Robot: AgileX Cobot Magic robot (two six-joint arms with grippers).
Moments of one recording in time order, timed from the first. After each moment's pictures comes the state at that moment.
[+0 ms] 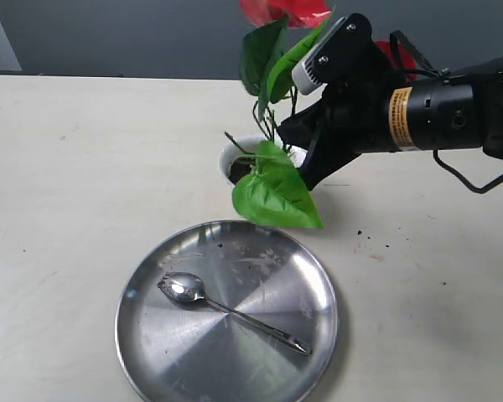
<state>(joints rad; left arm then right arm) 0.09 0.00 0.00 0.69 -0.15 -0.67 0.56 1.55 -0.86 -1.60 -0.38 1.18</state>
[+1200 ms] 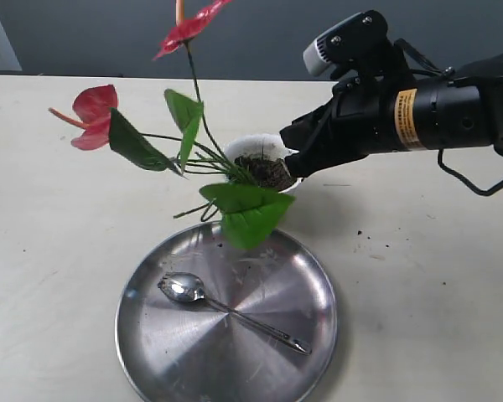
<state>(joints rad) 0.09 0.00 0.00 0.69 -0.15 -0.67 0.56 1.53 -0.86 -1.73 -0.37 1.53</state>
